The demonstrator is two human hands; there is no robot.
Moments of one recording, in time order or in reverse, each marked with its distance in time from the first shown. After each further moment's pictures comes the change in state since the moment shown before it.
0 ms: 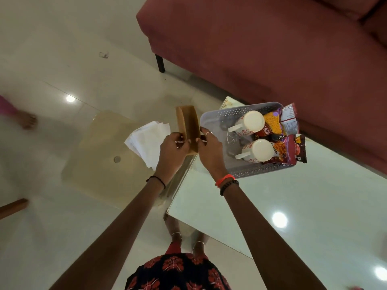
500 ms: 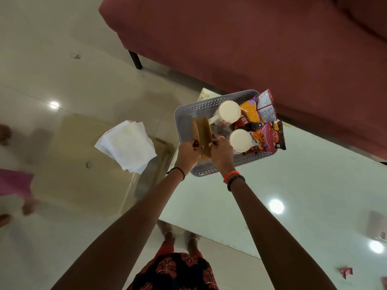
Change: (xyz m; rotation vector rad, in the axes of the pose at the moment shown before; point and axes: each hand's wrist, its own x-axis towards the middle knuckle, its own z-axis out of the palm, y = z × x) left_hand 0.001 0.009 0.119 0.110 -0.290 -0.025; right_hand 0.024 0.092 -0.071 -0.080 0.126 0.212
